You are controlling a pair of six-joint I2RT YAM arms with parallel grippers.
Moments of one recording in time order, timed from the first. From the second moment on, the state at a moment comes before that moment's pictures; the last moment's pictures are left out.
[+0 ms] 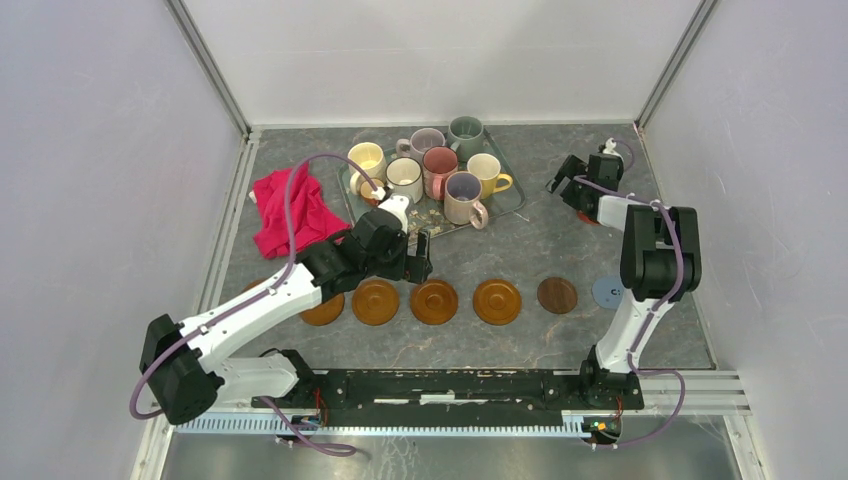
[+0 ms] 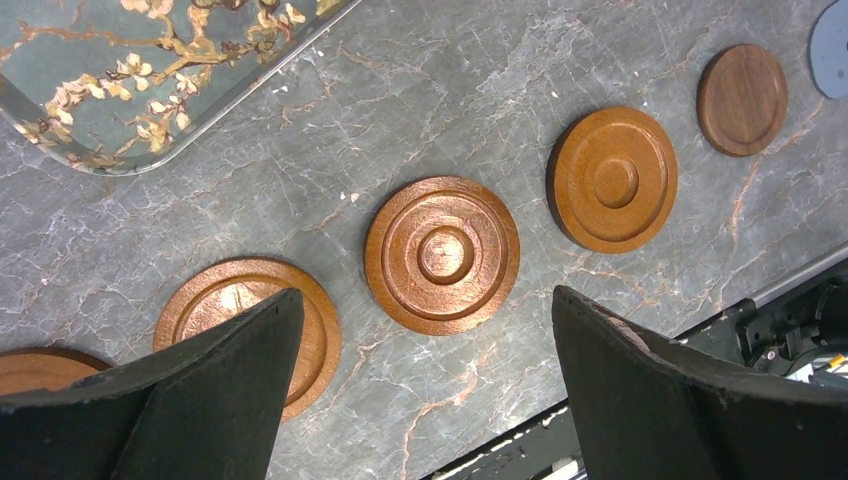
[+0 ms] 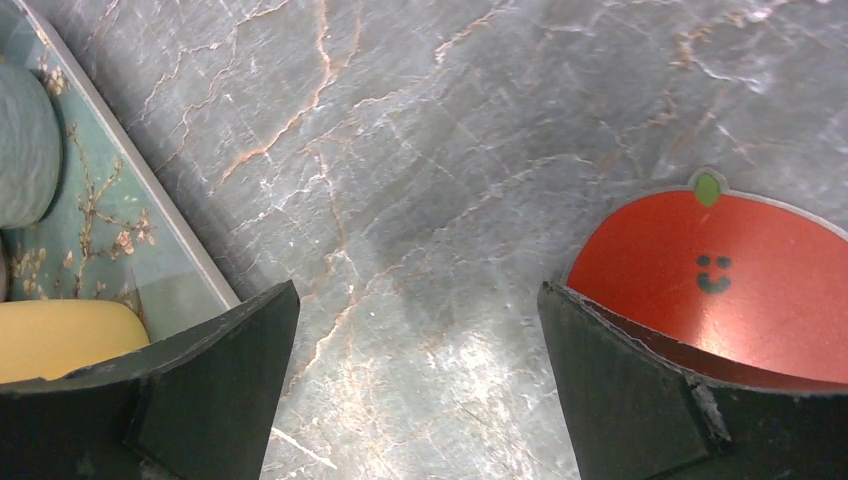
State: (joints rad) left arm -0.83 1.18 0.95 -0.53 -0.15 -0.49; right arm -0.07 1.92 1.09 0.14 -0.04 0.50
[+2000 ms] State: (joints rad) left arm -0.83 1.26 1.02 -0.54 -0.09 -0.49; right arm -0.39 1.62 0.65 0.35 -0.04 0.68
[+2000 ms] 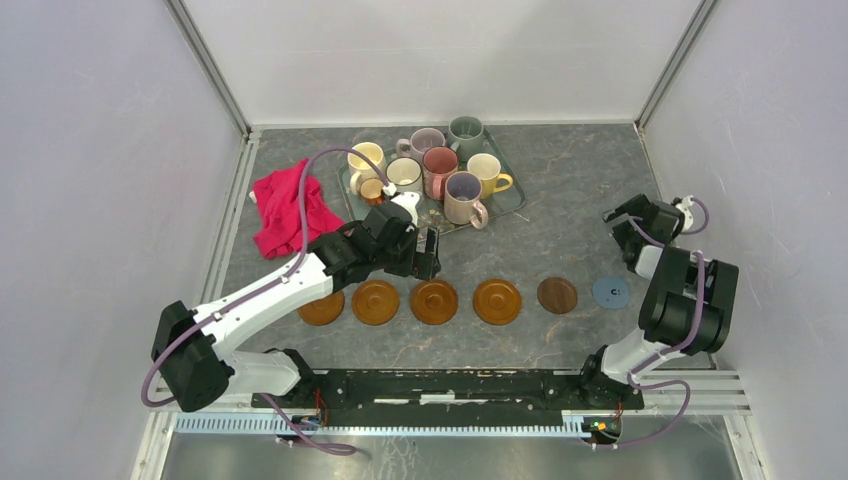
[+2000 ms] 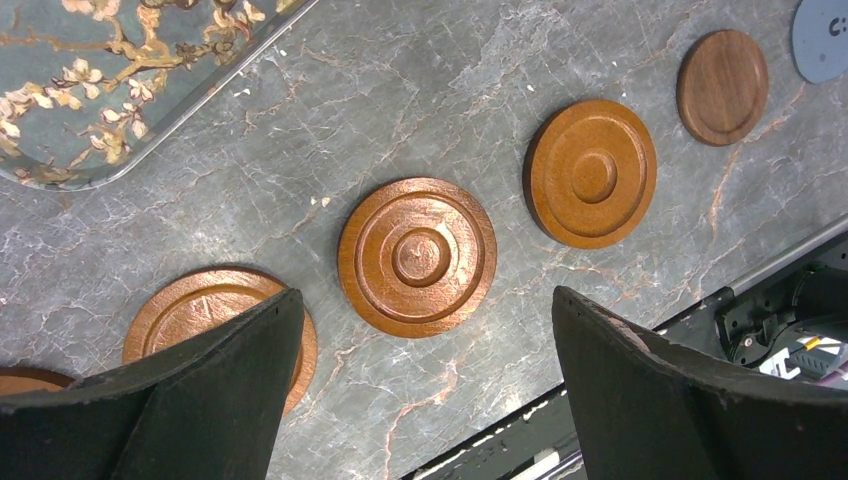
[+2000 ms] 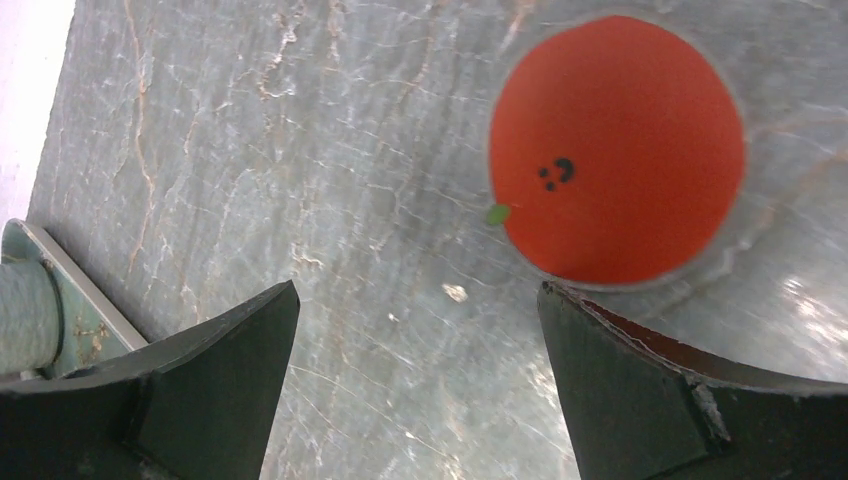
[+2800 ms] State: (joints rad) left arm -0.83 1.30 1.05 -0.55 -0.05 -0.49; right arm -0.39 1.78 0.93 0.20 -0.01 0.65
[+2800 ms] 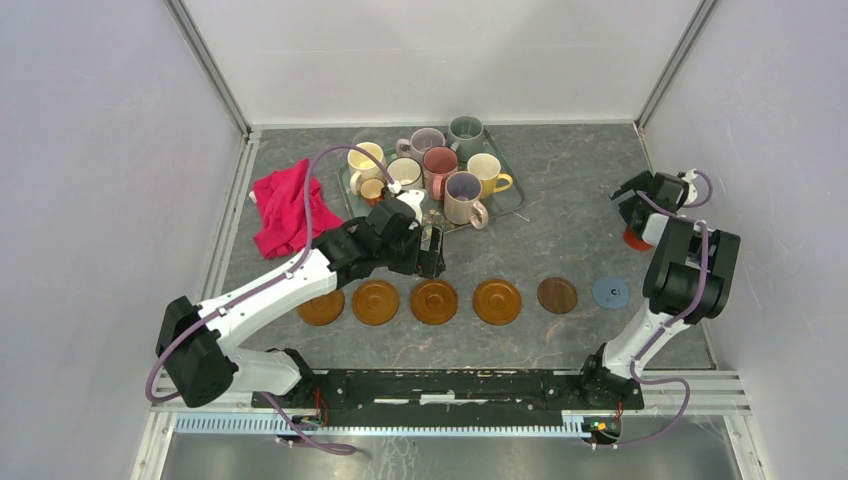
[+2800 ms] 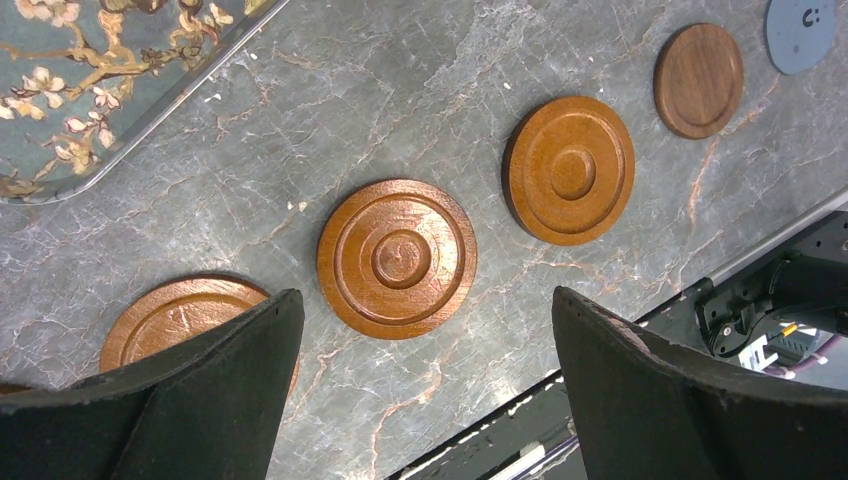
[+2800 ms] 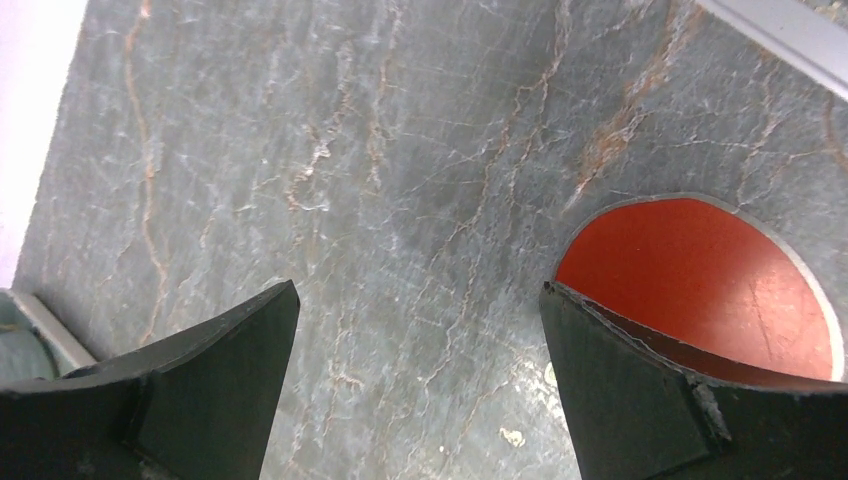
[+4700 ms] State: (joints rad) left arm -0.83 1.29 1.07 -0.55 -0.05 -0.49; right arm -0.53 1.43 0.52 0.22 0.21 0.84
